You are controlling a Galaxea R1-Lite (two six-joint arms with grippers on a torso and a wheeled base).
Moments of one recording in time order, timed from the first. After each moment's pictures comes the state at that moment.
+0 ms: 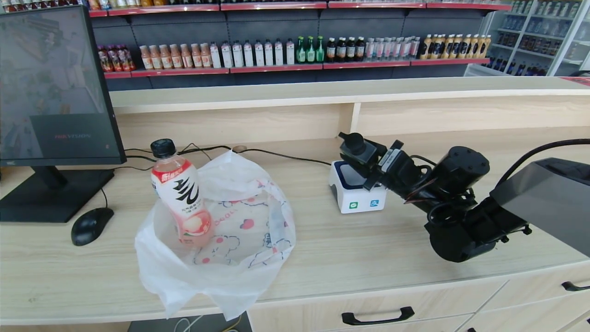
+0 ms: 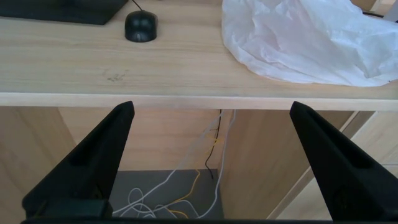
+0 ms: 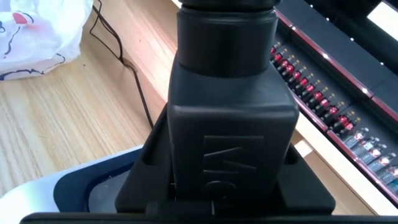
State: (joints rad) left arm 0.00 0.00 0.00 0.00 0.00 -0.01; right arm 0.32 2.21 -1.02 -1.57 0.54 -0.72
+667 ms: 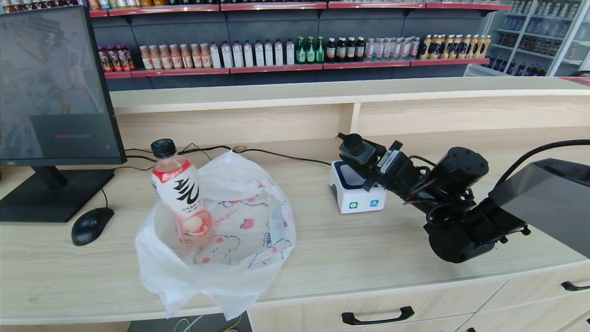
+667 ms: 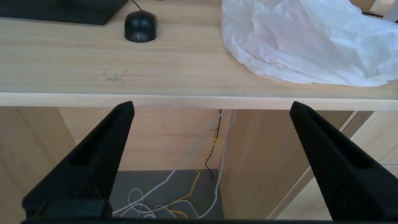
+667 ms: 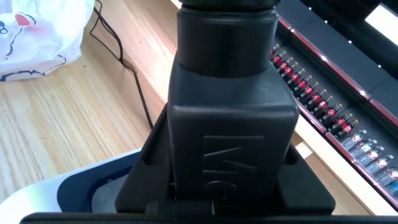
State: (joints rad) left arm 0.00 0.00 0.00 0.00 0.00 -0.01; right arm 0.33 2.22 -1.02 -1.57 0.54 -0.73
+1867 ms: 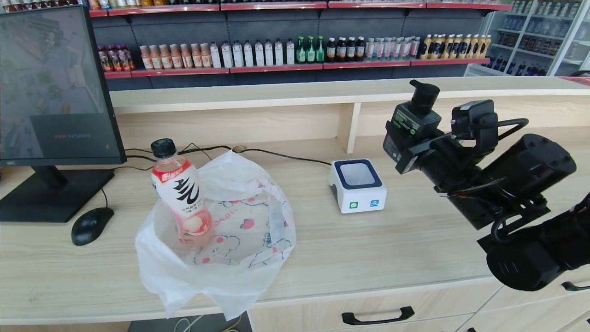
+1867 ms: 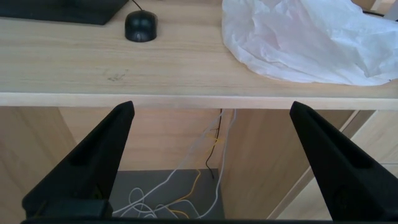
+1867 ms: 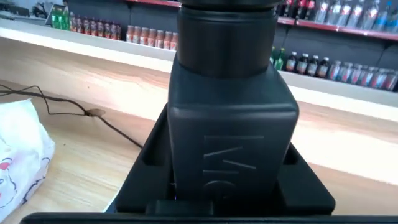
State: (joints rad) left arm 0.00 0.00 0.00 0.00 0.00 -0.01; right arm 0.38 1.89 -0.73 -1.57 0.03 -0.18
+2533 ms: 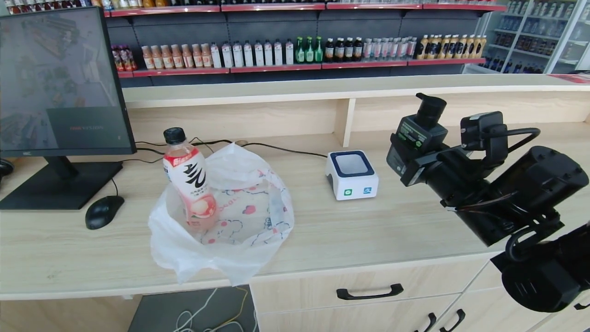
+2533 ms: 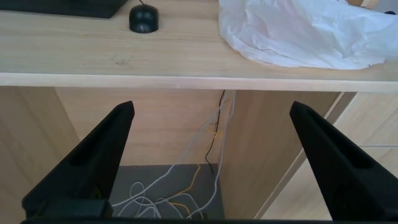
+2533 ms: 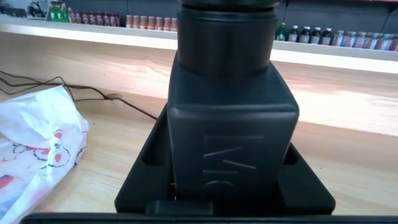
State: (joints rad) left arm 0.00 0.00 0.00 0.00 0.00 -0.01; right arm 0.40 1.85 -0.63 -1.57 -0.02 -0.12
